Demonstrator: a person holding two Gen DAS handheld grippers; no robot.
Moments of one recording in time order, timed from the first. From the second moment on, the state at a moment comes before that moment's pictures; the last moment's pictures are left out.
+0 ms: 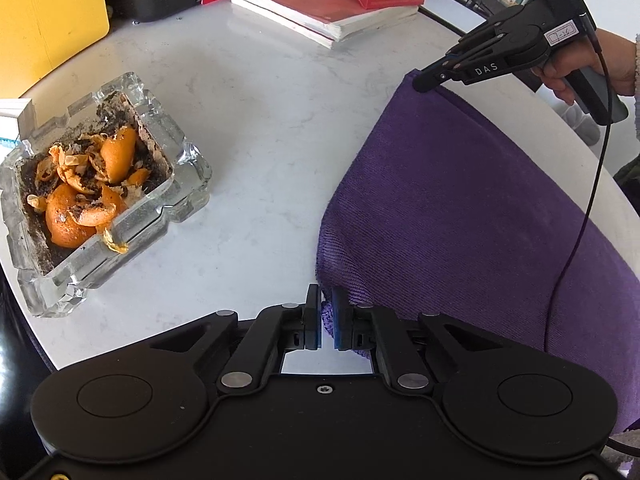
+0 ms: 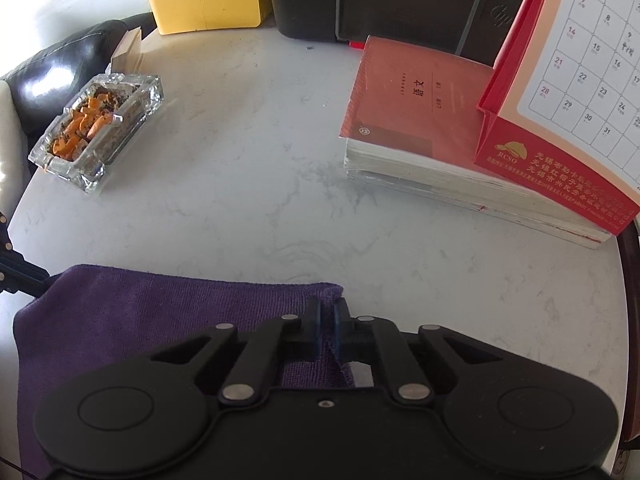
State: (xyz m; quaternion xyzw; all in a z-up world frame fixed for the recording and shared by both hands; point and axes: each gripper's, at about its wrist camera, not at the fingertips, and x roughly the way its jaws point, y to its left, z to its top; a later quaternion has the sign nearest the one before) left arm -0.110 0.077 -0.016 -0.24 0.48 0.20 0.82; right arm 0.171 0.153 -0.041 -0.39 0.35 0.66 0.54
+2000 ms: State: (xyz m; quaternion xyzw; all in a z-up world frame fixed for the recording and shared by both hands) left arm -0.095 0.006 0.033 -0.25 0.42 0.04 0.87; right arm 0.135 -0.066 -0.098 0.26 0.70 0.42 0.52
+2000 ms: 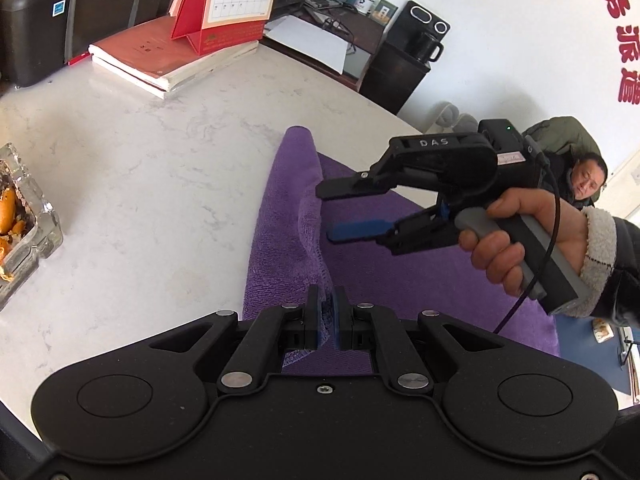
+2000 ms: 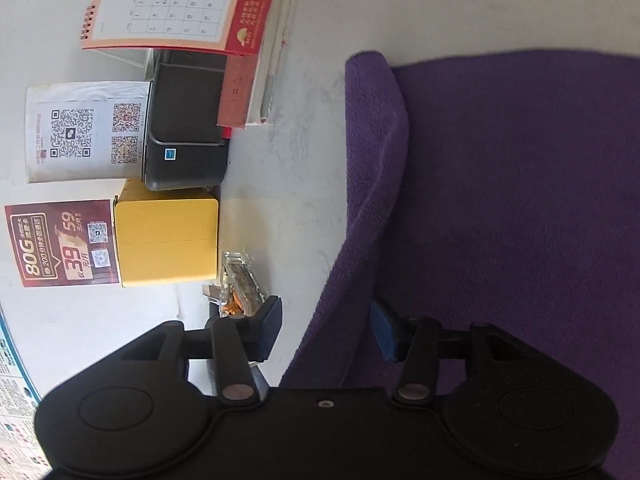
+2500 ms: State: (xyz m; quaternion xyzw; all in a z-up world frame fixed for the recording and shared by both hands) left arm -0.101 0.008 0.029 -0.25 0.43 0.02 0.87; right arm 0.211 -0.011 -0.092 0.30 0.63 0.39 0.60
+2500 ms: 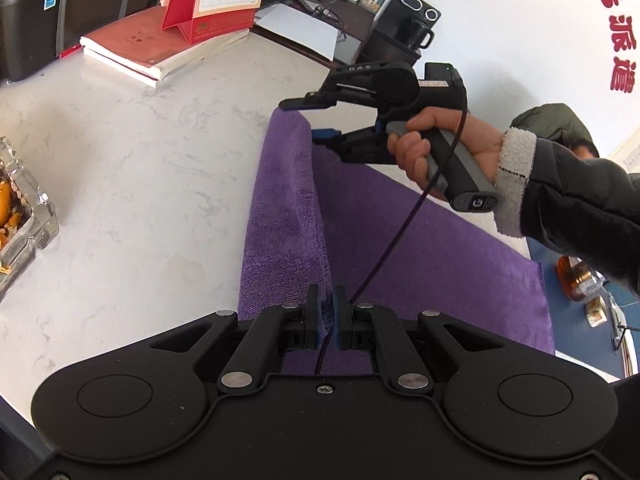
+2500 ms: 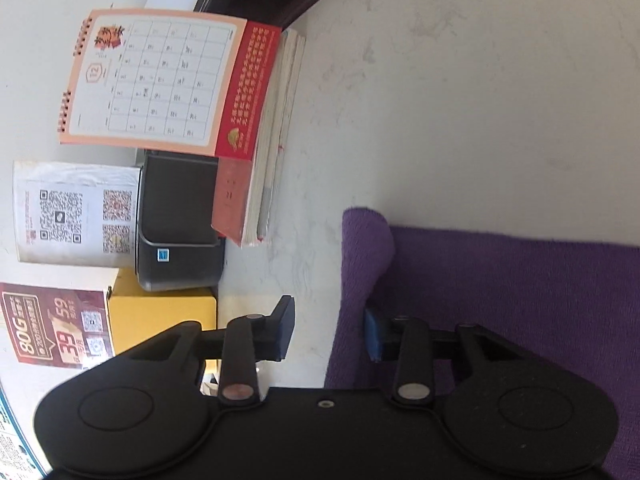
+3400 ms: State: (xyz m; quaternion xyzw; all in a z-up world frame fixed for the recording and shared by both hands) left arm -0.094 -0.014 0.041 -0.23 0.43 -0.03 0.87; right arm 0.212 -0.051 -0.055 0.21 0.60 0.41 0.65
